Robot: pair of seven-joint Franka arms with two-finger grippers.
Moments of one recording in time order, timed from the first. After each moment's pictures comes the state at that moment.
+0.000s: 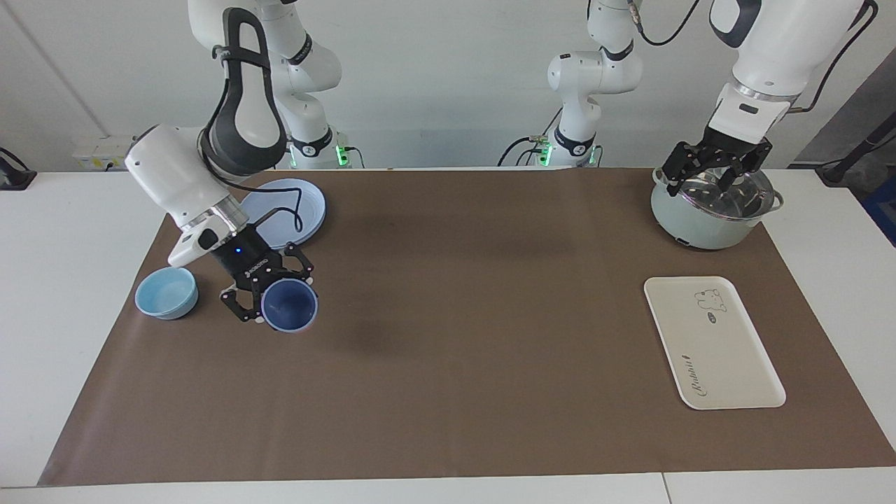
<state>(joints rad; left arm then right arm) -0.07 -0.02 -0.01 -1.58 0.03 1.59 -0.09 0.14 0.18 -0.06 -1.88 0.75 2.43 -1.02</state>
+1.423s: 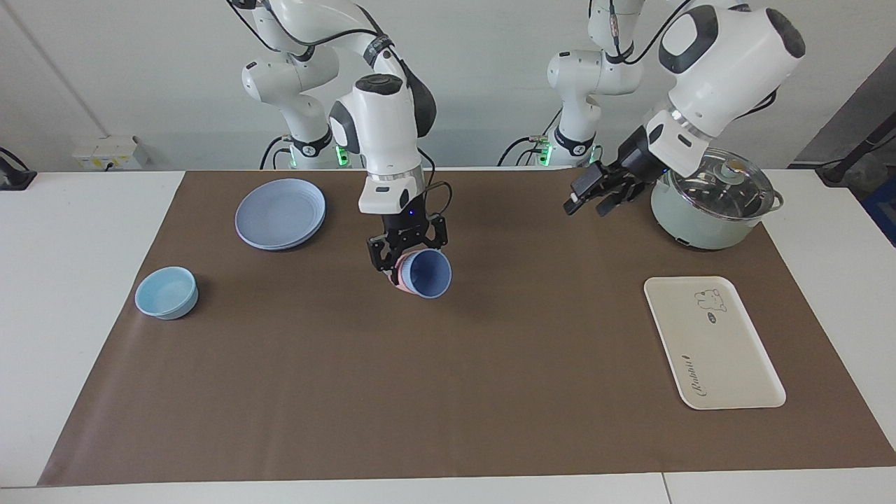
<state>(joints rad) -0.21 0.12 -0.04 -1.57 -0.51 1.85 -0.52 0.56 0.19 -0.06 -1.84 -0.15 2.41 0.11</state>
